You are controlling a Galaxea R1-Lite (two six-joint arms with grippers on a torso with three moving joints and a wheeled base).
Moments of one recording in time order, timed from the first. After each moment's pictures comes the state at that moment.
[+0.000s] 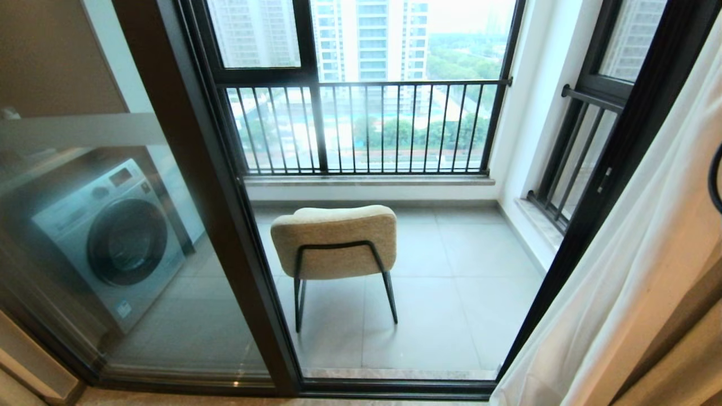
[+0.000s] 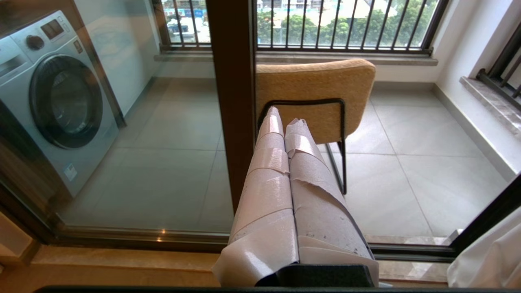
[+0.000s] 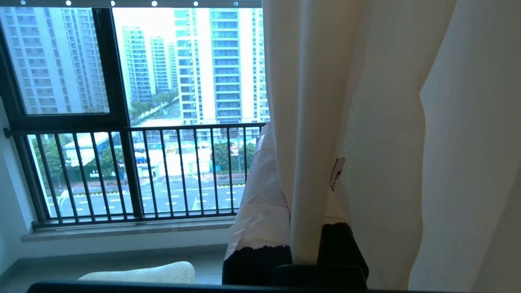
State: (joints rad) left arm 0.00 0.00 0.00 0.00 0.01 -0.02; right arm 0.07 1.36 -1.08 -0.76 -0.19 -0.06
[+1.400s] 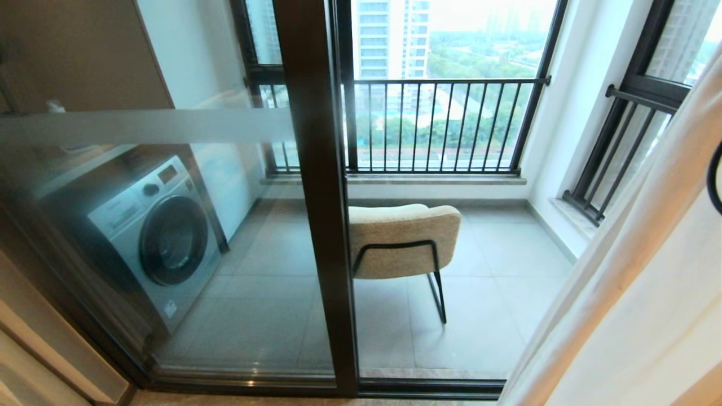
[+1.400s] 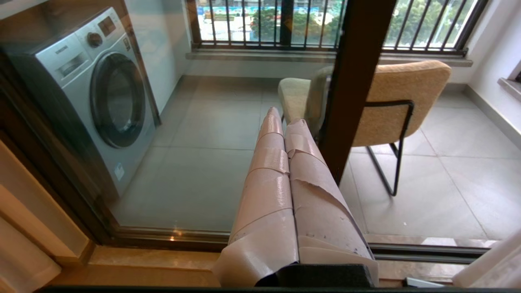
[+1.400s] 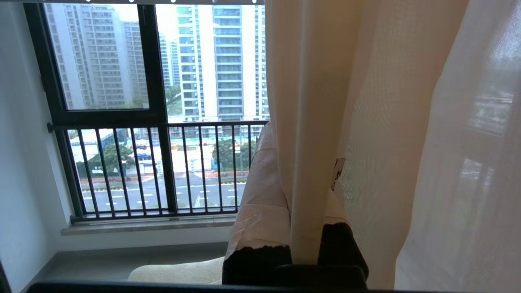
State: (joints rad) left arm 0.00 0.00 0.00 0.00 0.01 -0.02; right arm 0.07 1.36 -1.08 -0.76 -0.19 -0.06
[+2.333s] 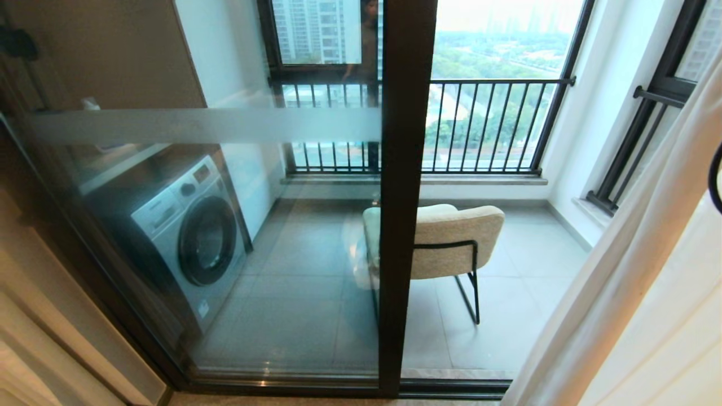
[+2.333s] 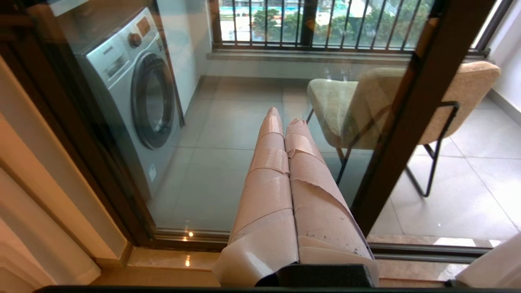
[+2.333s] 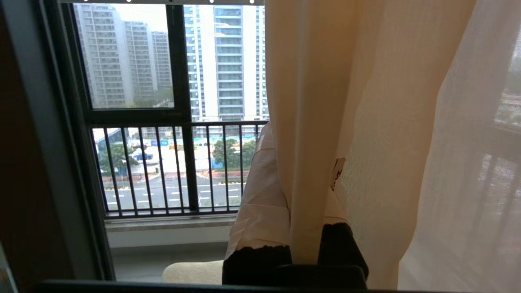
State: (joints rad) left arm 0.00 0.00 0.00 0.00 0.01 -0.02; right arm 0.07 1.36 -1.08 -0.76 -0.19 -0.06
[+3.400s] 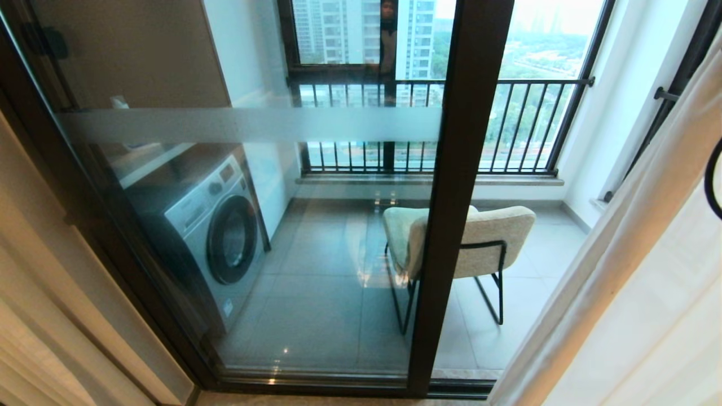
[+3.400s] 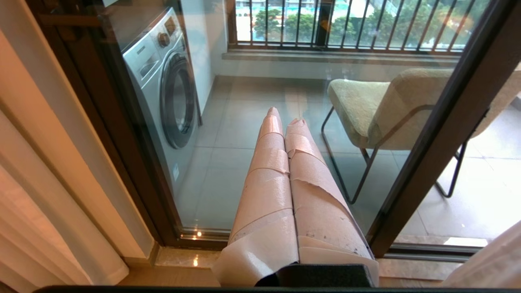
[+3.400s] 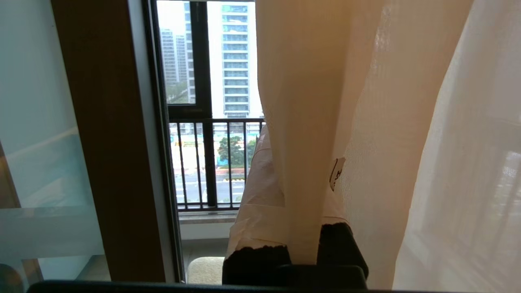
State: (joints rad) left arm 0.00 0.00 0.00 0.00 0.01 -0.02; right arm 0.07 1.35 -1.08 -0.75 -0.19 -0.07
